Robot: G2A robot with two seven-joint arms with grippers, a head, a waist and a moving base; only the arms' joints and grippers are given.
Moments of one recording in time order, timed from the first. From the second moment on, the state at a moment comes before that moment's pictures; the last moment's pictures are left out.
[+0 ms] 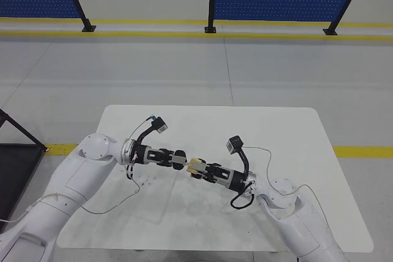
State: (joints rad) left arm 0.87 -0.95 -0.87 -1.25 -0.66 -0.46 -1.34; right arm -1.35 -1.19 1.06 -1.68 0.30 -0.18 0.74
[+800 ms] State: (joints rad) left arm 0.92 -0.96 -0.91 -1.30 -0.60 -0.49 -1.33; right arm -1.35 -1.19 1.06 -1.68 0.30 -0.18 0.74
